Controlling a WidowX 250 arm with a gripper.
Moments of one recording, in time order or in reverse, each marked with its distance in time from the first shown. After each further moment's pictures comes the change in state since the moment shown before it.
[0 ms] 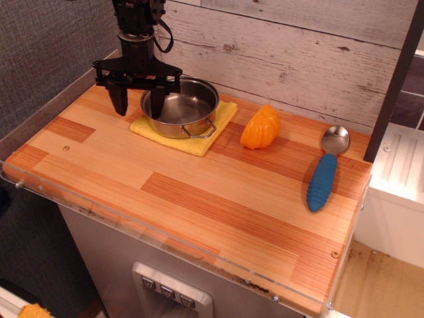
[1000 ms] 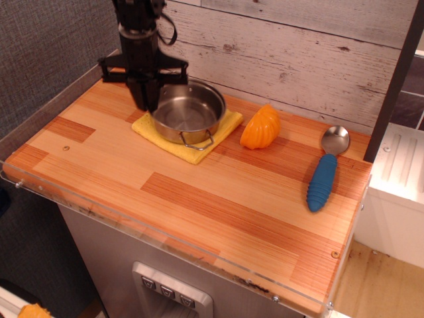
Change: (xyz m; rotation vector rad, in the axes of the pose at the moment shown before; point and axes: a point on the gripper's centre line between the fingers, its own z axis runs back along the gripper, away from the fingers) arm 0.000 -0.012 0.020 -0.088 -0.085 0.014
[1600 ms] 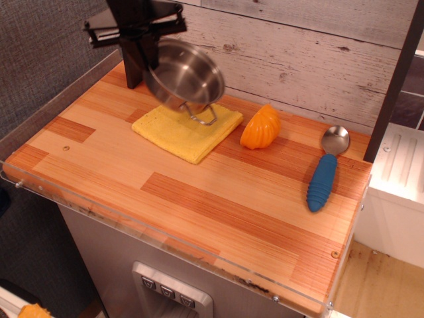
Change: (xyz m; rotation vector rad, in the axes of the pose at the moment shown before) arm -0.007 -0.010 0.071 -0.164 -0.184 0.107
